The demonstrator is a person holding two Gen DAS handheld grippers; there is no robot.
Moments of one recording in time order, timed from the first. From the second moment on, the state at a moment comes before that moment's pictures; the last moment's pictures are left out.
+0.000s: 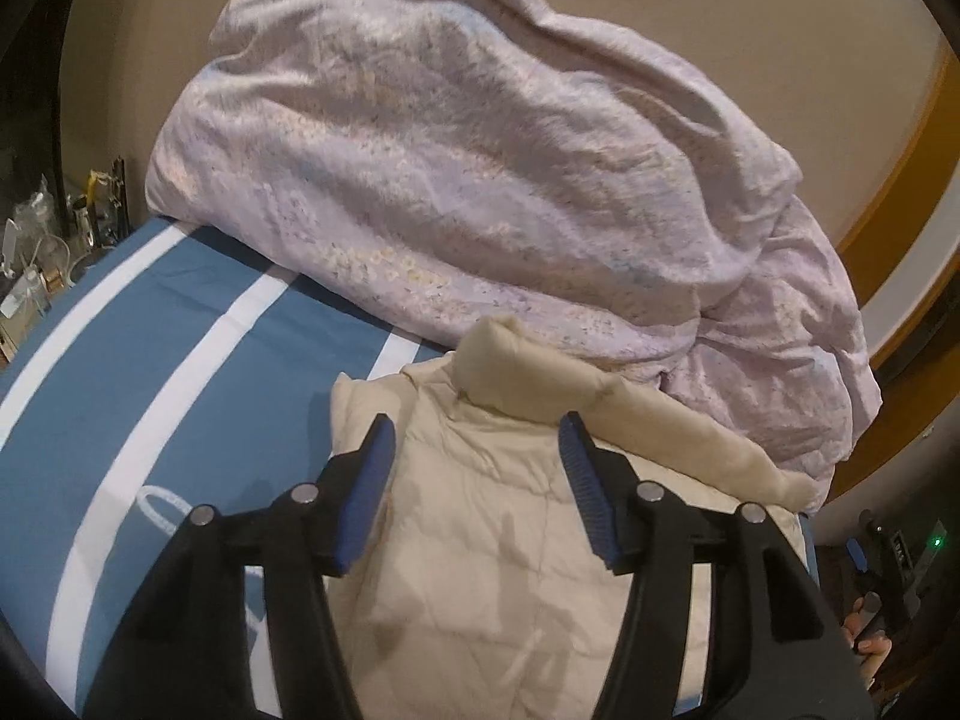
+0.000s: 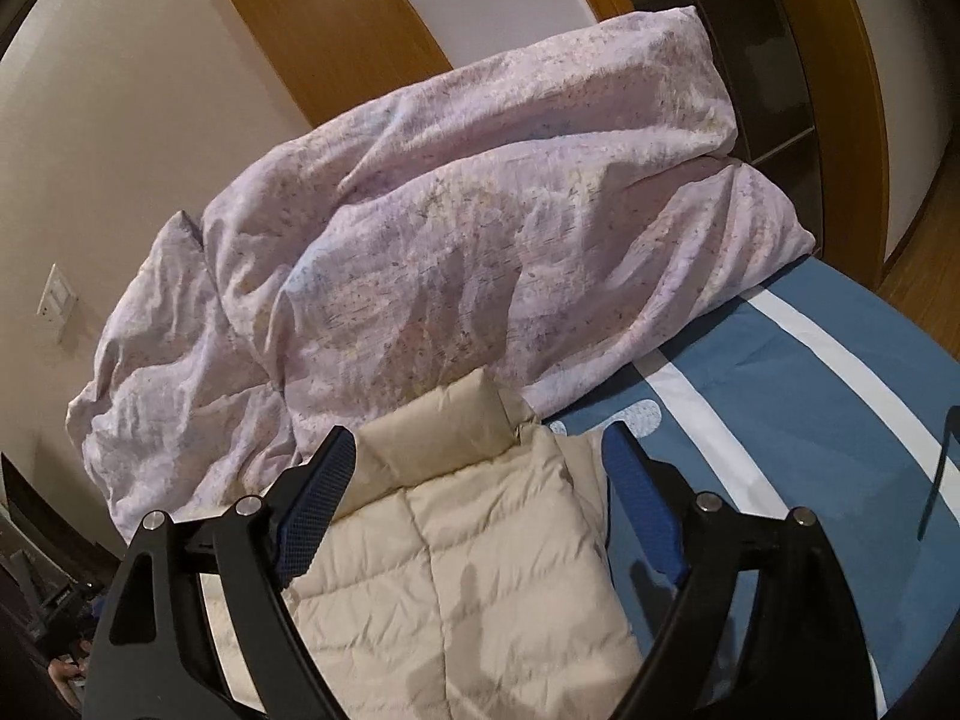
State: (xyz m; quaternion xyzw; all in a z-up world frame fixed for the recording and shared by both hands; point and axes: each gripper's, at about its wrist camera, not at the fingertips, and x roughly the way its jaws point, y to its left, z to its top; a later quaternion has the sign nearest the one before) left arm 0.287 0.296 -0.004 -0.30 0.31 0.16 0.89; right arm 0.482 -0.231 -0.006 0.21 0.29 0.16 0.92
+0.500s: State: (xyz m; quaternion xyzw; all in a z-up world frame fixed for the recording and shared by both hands) left arm 0.316 0.261 -0.024 -0.24 0.34 0.15 0.90; right arm 0.491 -0.190 -0.032 0.14 0.32 0.17 0.92
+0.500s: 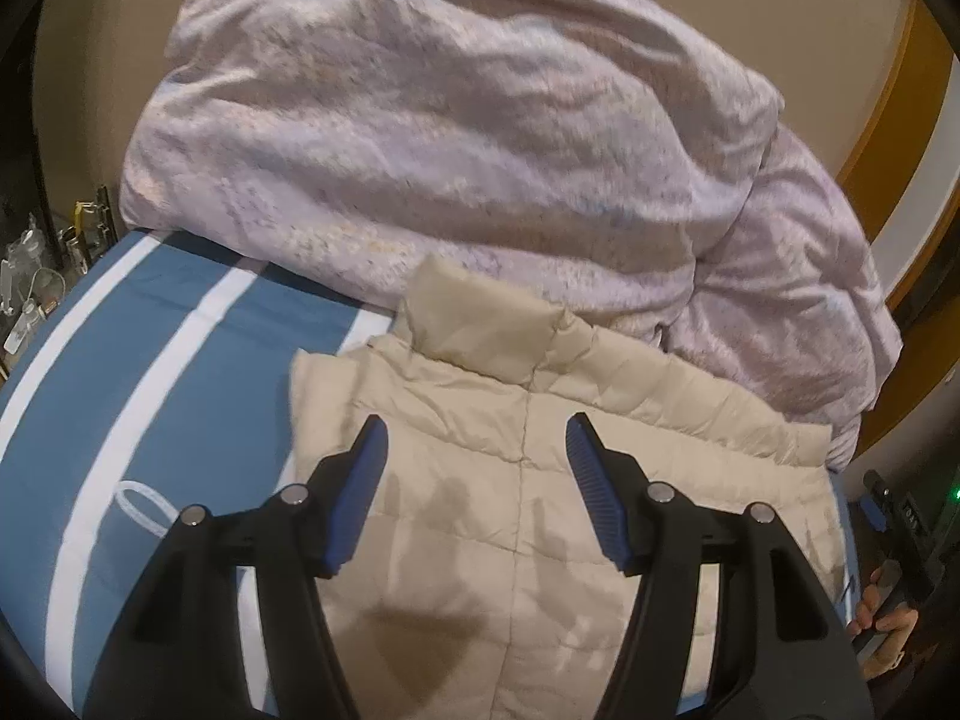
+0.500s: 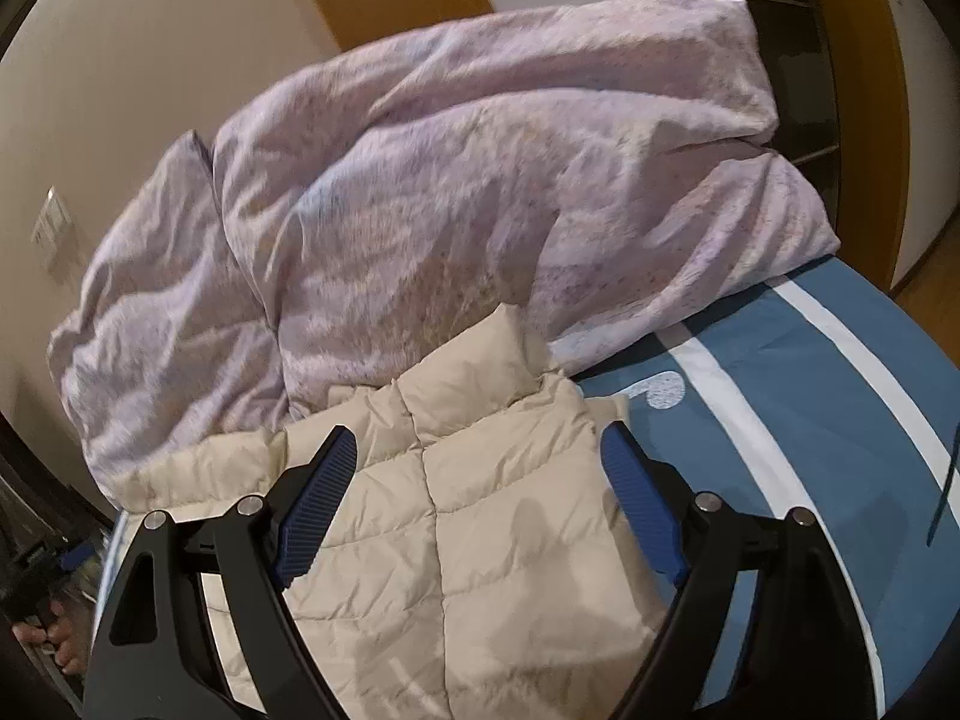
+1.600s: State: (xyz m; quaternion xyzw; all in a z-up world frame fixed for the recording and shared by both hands) left arm 0.401 0.263 -0.119 -0.14 0.40 0.24 0.87; right arm 0.554 -0.137 -0.113 -0.01 0.40 0.08 0.91
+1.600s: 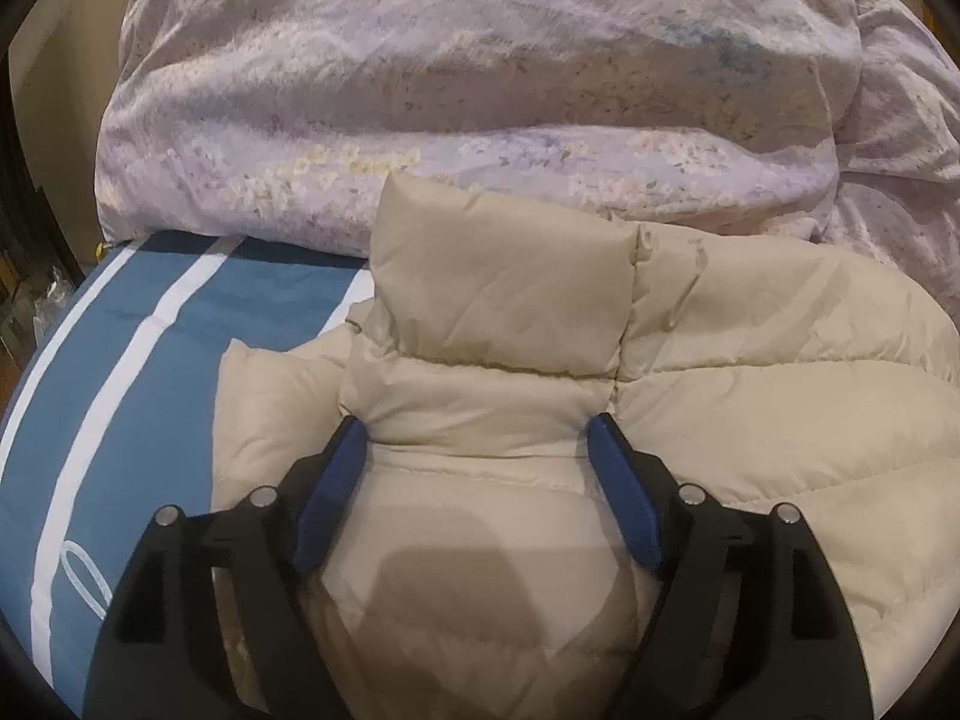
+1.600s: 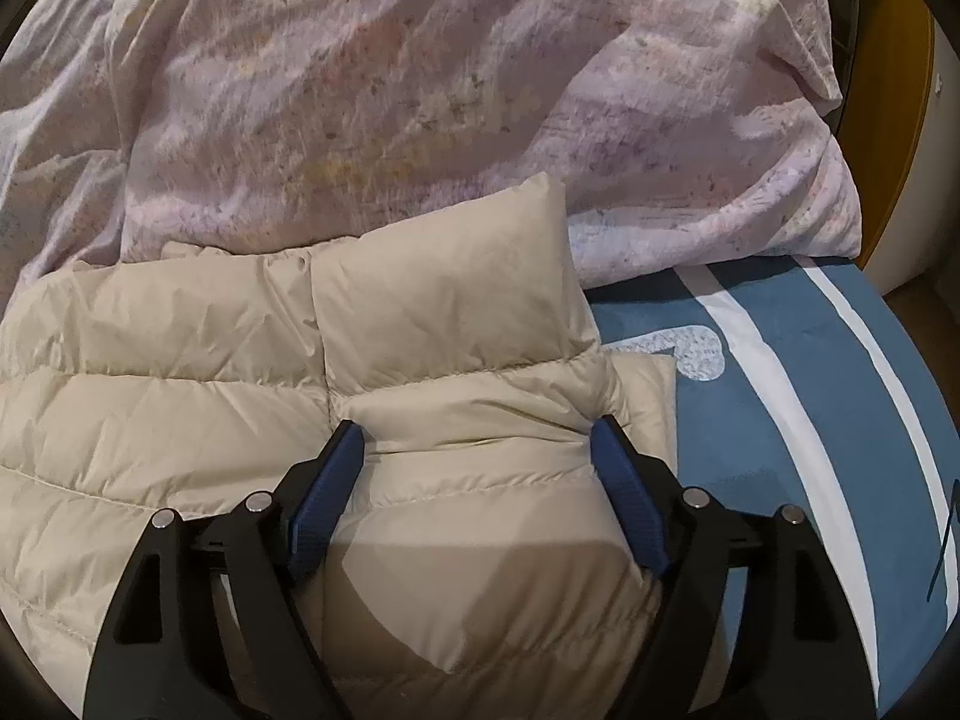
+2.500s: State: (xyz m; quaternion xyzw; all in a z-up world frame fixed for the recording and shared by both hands) left arm 0.405 0.274 -0.125 -0.15 0.41 0.24 0.87; right arm 0.561 -0.139 -0.115 0.01 0.41 0.09 0.91
